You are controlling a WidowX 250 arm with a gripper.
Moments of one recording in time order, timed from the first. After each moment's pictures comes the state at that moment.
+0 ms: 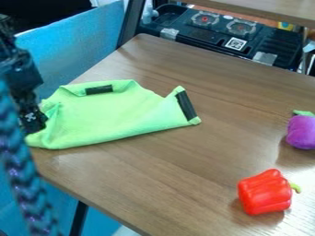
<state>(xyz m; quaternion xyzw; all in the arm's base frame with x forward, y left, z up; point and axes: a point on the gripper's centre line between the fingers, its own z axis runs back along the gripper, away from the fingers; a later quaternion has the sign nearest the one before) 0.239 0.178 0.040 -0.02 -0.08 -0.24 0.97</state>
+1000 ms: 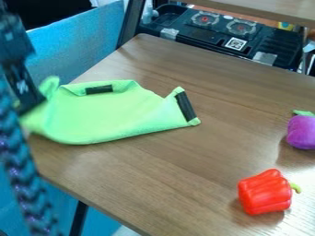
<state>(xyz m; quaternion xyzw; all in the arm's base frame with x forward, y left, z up) 0.244 0.174 0.091 -0.08 -0.09 -0.23 0.96</state>
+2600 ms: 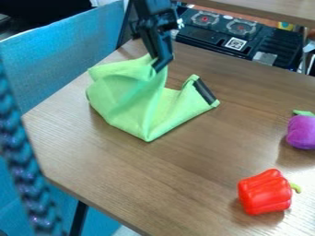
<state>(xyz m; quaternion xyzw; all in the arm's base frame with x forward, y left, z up) 0.392 0.033 0.118 -0.22 -0.01 -0.06 0.97</state>
